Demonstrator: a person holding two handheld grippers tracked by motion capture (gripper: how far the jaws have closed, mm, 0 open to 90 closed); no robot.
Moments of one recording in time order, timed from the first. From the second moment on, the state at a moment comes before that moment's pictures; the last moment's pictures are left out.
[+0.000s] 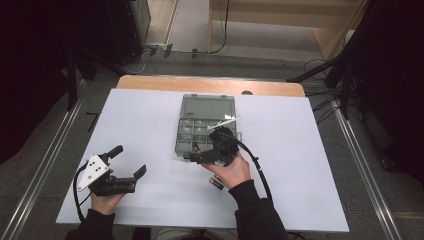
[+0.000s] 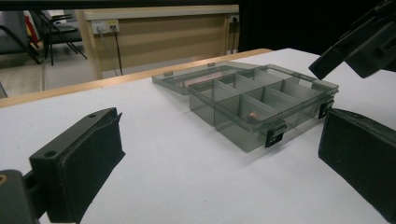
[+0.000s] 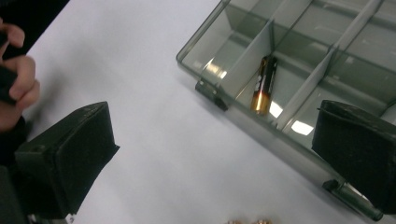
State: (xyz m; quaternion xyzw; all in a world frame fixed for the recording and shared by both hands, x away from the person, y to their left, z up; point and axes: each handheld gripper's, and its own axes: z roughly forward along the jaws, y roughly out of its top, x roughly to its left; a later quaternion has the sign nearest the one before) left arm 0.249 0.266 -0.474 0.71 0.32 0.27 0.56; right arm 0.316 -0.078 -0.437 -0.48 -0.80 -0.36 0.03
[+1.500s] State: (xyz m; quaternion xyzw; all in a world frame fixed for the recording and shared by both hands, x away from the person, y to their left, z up) left arm 0.250 0.266 -0.475 0.72 0.32 0.26 0.56; right arm 0.299 -0.100 -0.473 -0.43 -0.89 -0.18 0.03
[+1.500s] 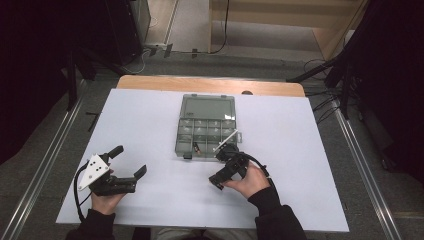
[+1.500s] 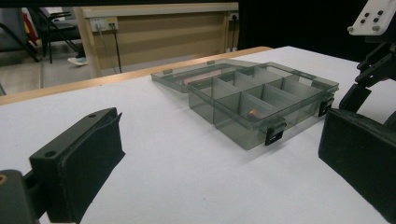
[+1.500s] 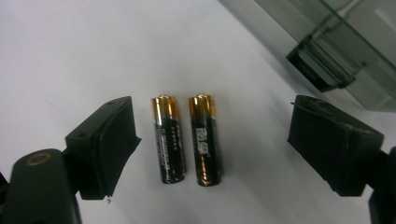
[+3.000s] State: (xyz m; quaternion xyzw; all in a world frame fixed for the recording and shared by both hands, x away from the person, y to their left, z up) left arm 0.250 0.265 -0.476 0.72 0.32 0.27 0.55; right arm 0.292 -0.084 -0.476 -0.37 -0.92 -0.09 -0.01
